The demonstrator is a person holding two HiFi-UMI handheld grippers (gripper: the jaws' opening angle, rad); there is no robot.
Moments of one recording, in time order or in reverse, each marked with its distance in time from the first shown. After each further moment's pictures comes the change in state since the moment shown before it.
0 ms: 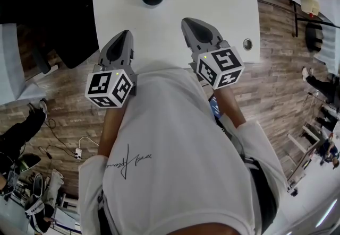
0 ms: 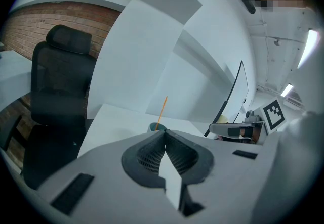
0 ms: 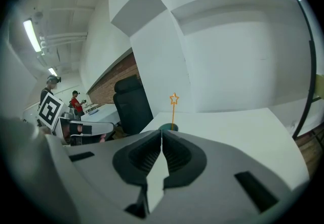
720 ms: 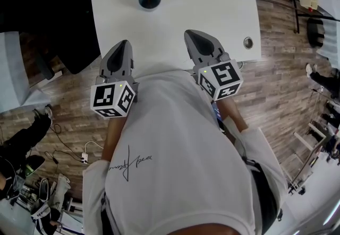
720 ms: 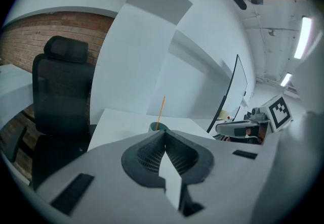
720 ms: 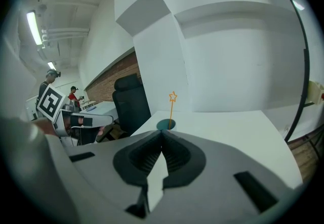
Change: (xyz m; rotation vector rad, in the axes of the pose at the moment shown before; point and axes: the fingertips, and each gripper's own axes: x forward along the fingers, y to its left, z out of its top) left arm -0.015 -0.008 -0.004 0.083 -0.005 0.027; right arm -0.029 0.004 -0.018 -0.041 -0.005 -0.041
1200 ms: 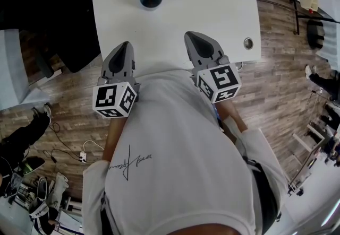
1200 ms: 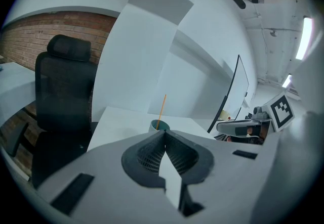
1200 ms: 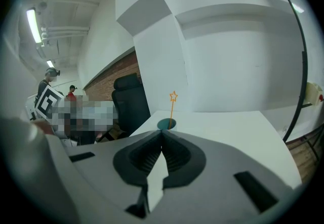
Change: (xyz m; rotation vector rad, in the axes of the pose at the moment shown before) left arm -0.005 0.000 -0.011 -0.013 0.000 0.012; right arm -0.003 0.006 -0.004 -0.007 -0.001 -0.018
